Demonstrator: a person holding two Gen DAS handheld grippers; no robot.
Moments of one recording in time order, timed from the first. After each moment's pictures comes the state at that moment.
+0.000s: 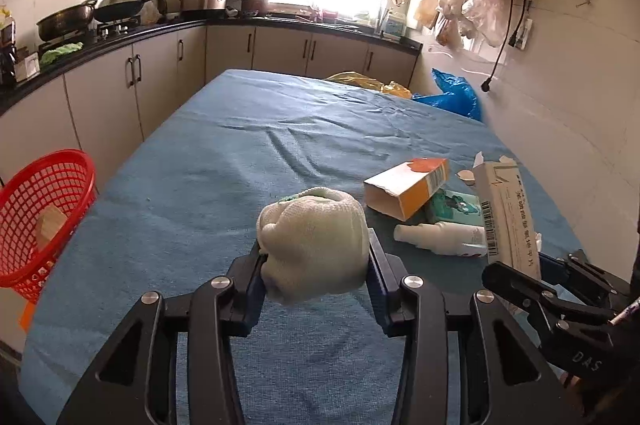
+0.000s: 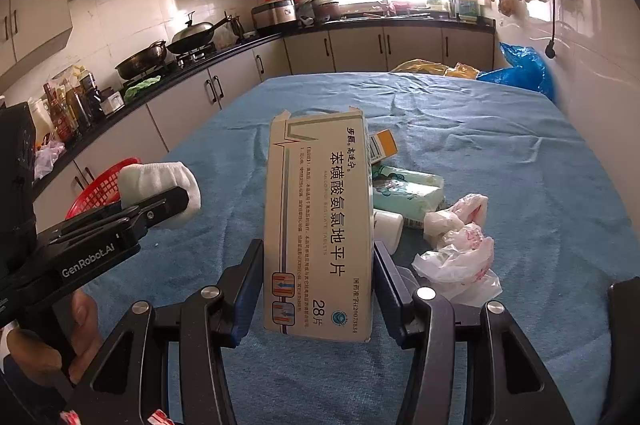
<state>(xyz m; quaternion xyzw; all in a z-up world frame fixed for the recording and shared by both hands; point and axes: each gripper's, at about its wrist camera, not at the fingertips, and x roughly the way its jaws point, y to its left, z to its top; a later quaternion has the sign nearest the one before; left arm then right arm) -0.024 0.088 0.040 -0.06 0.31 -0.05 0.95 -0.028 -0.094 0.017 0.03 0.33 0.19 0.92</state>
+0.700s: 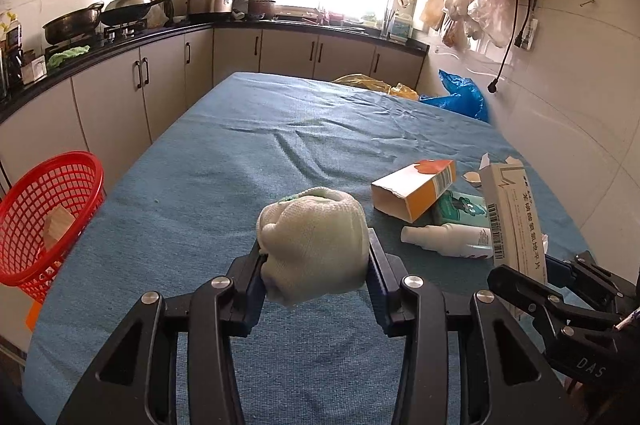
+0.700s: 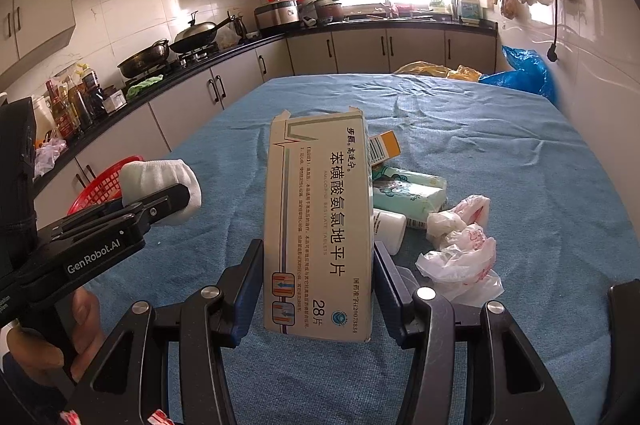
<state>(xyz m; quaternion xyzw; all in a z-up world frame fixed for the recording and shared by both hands) -0.025 0.088 0.041 -0.06 0.31 -0.04 0.95 -0.029 -0.095 0.017 0.03 0.33 0.19 0.92</state>
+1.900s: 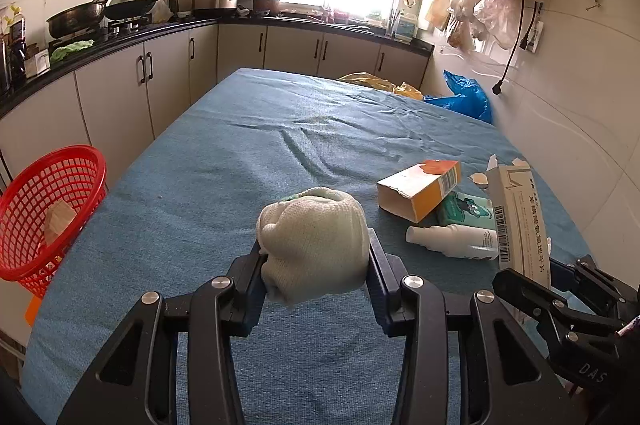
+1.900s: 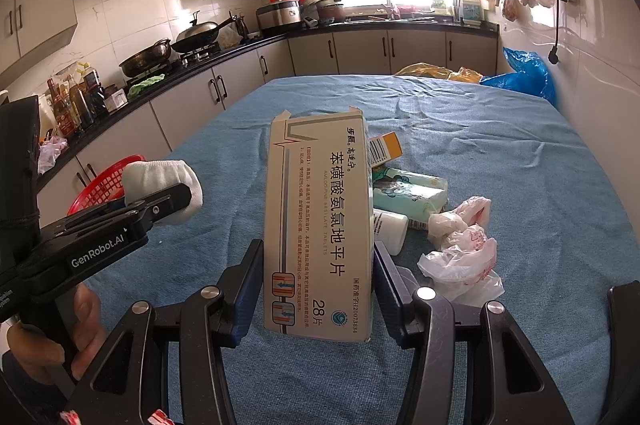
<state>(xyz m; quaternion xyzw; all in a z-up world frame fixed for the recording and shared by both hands) -0.024 0.095 0.039 -0.07 0.32 -0.04 0.95 -0.030 -0.094 0.016 0.03 0.33 0.19 0.93</state>
